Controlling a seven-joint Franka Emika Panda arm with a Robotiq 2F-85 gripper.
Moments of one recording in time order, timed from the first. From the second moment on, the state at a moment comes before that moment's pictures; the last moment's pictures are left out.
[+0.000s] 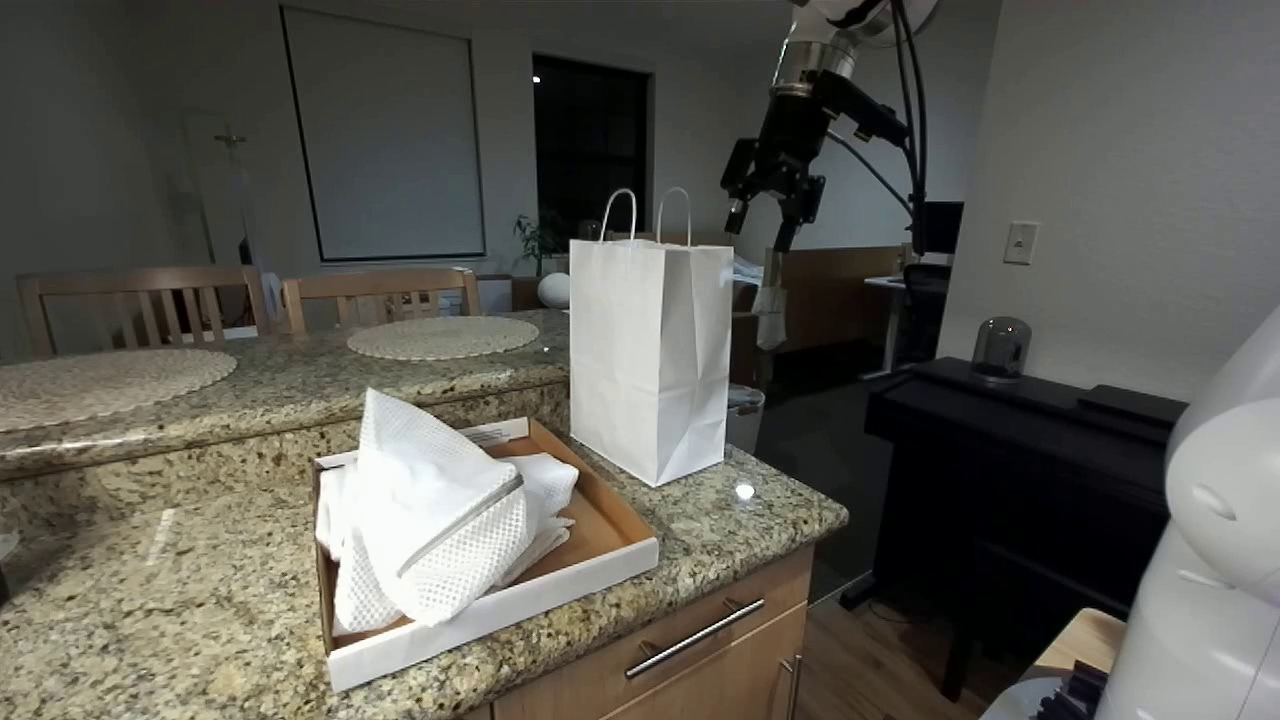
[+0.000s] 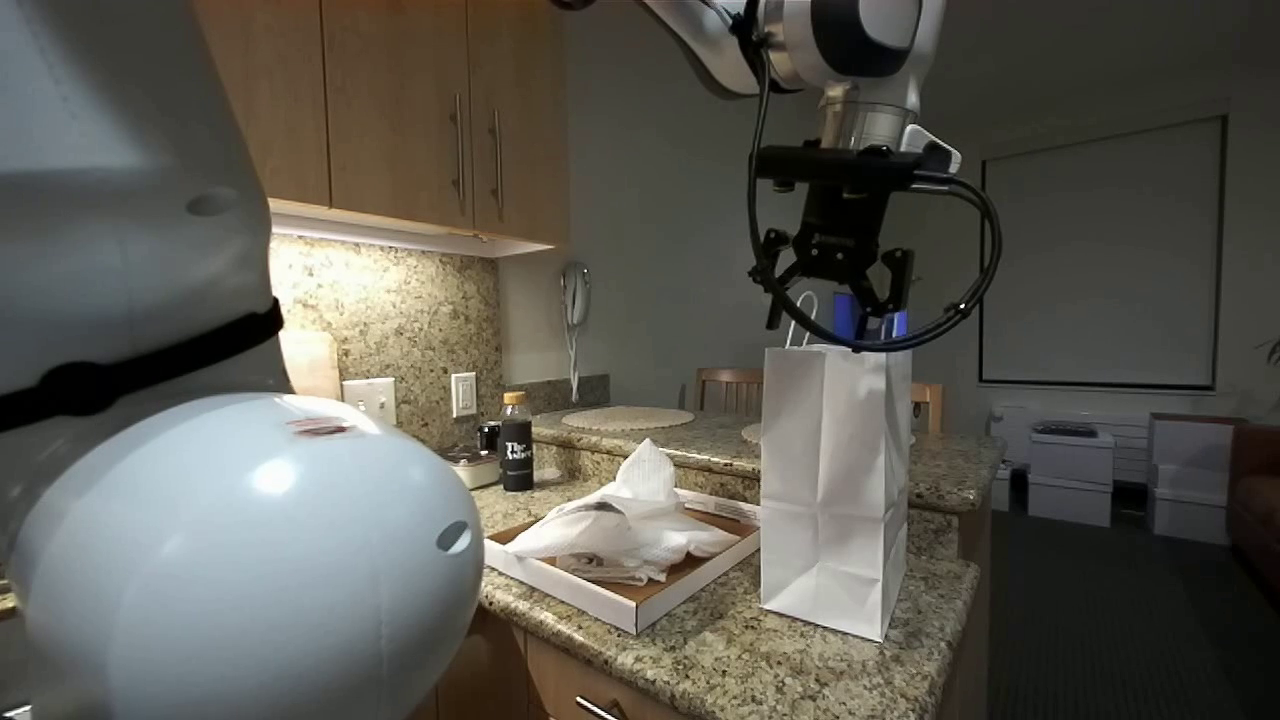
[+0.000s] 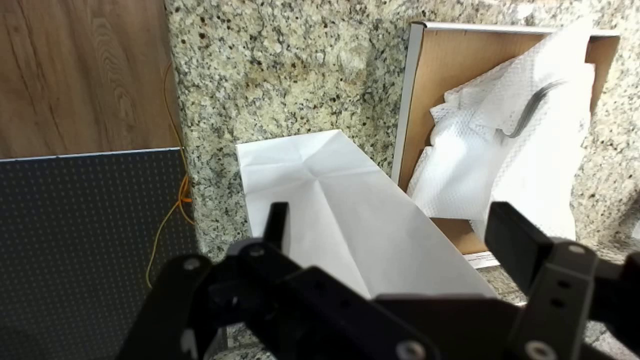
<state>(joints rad) -0.01 -0.29 -0.26 -2.07 0.21 1.80 -0.27</state>
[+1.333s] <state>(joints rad) 0.12 -0.14 0.28 -1.97 0.14 2.30 0.43</state>
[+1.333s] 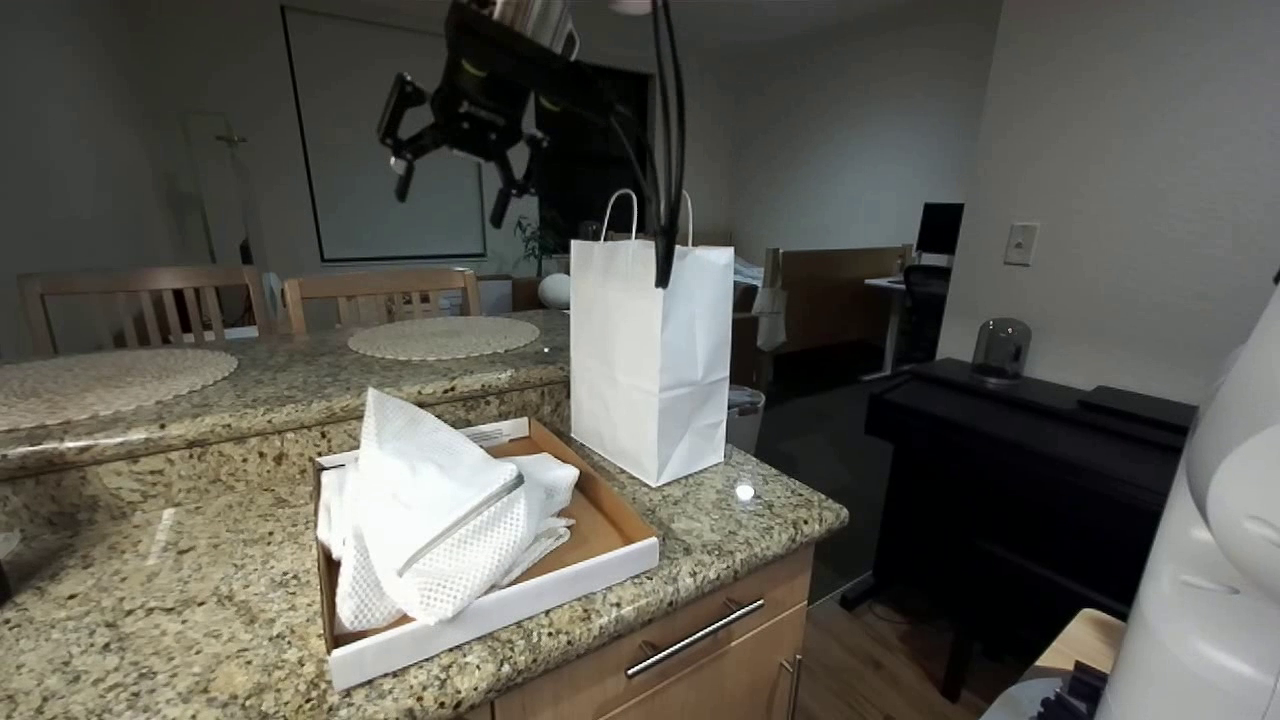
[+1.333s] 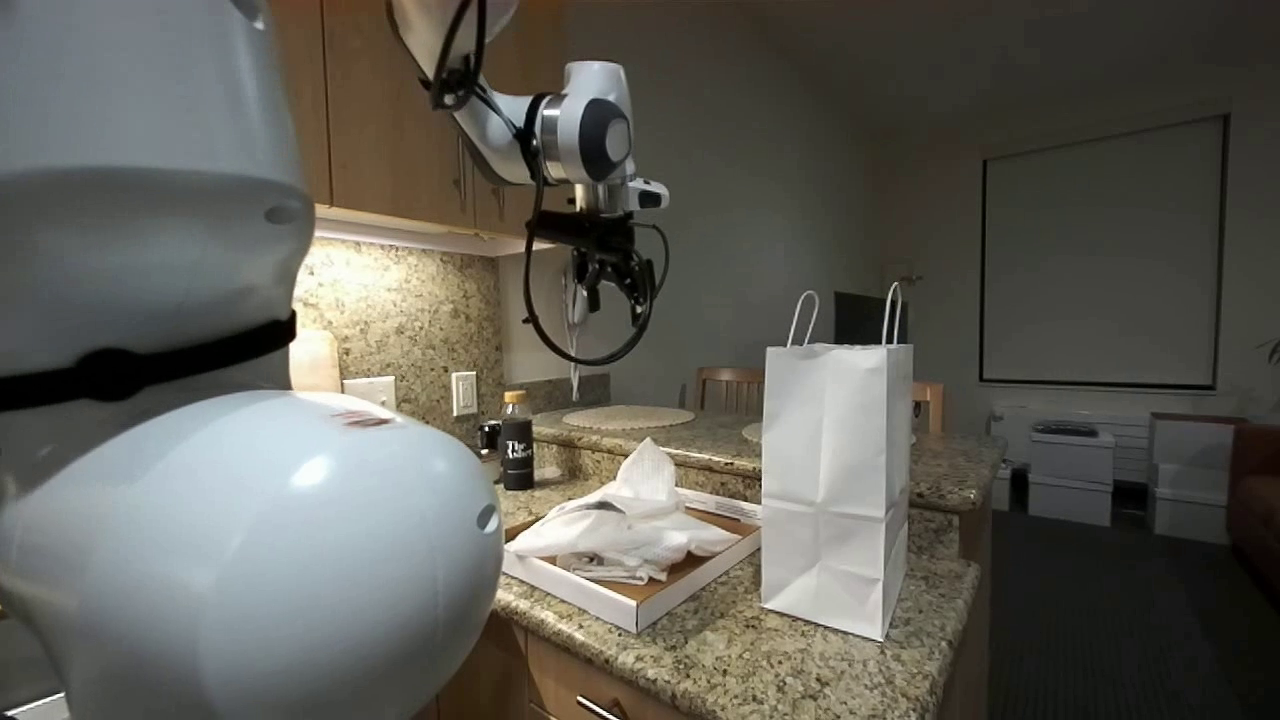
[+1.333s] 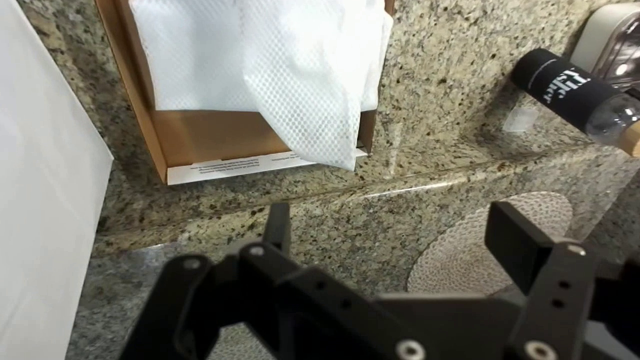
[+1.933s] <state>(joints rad) 0.19 0.29 0.22 -1.68 -0.06 1.95 0.56</state>
